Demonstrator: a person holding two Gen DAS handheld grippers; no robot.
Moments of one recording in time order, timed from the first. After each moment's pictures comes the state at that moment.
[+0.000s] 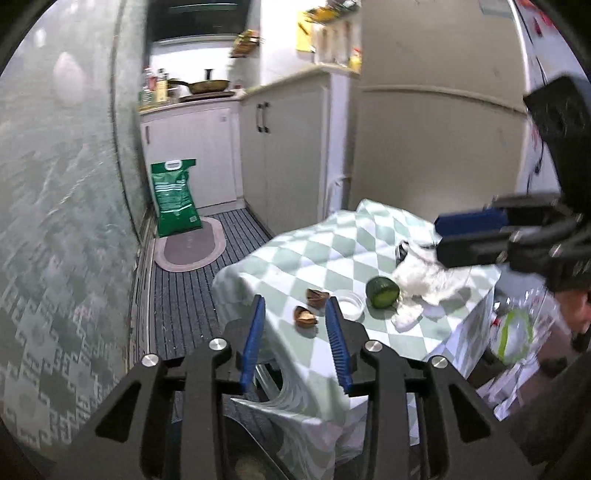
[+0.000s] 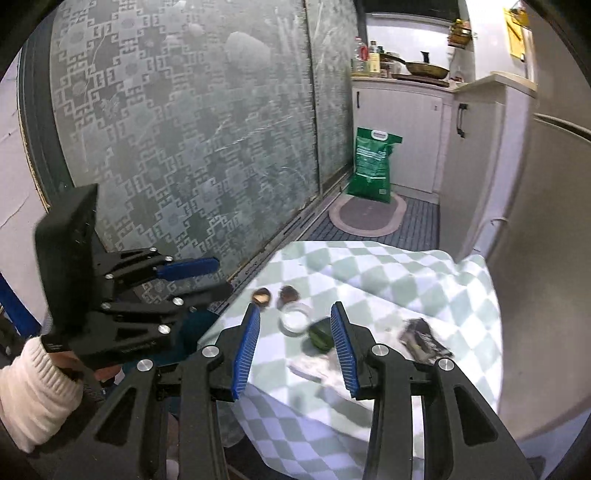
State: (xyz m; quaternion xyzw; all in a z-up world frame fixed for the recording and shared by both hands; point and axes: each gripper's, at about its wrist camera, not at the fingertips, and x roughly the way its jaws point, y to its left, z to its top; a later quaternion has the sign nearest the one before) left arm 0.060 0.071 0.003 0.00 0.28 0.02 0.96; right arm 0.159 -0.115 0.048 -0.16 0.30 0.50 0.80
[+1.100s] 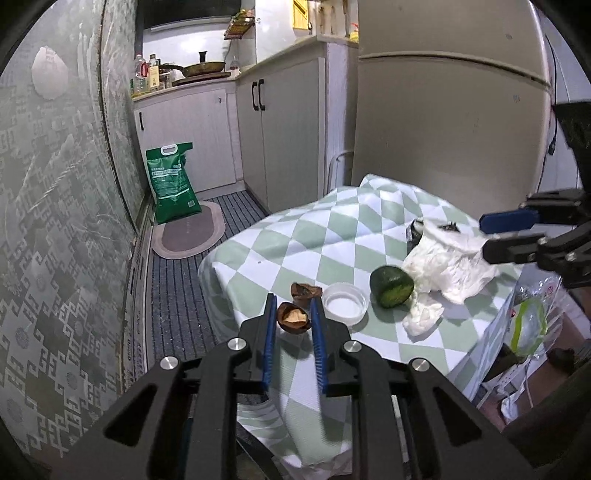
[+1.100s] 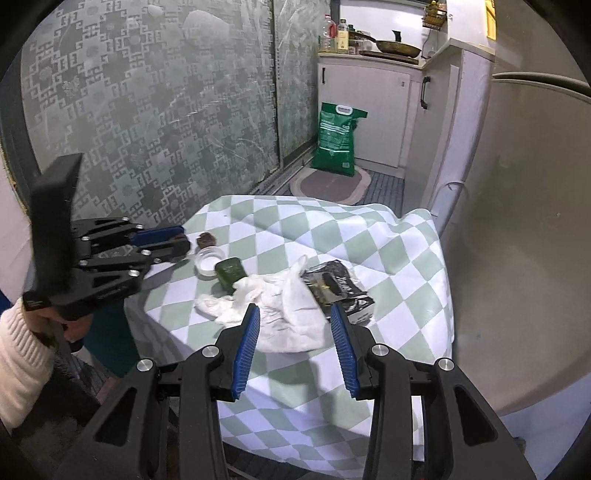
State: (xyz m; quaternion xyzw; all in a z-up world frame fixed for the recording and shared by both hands) left arm 0.093 0.061 -0.021 -0.01 0.31 0.03 0.95; right arm 0.196 -0.161 0.017 -0.19 0.33 0.44 0.81
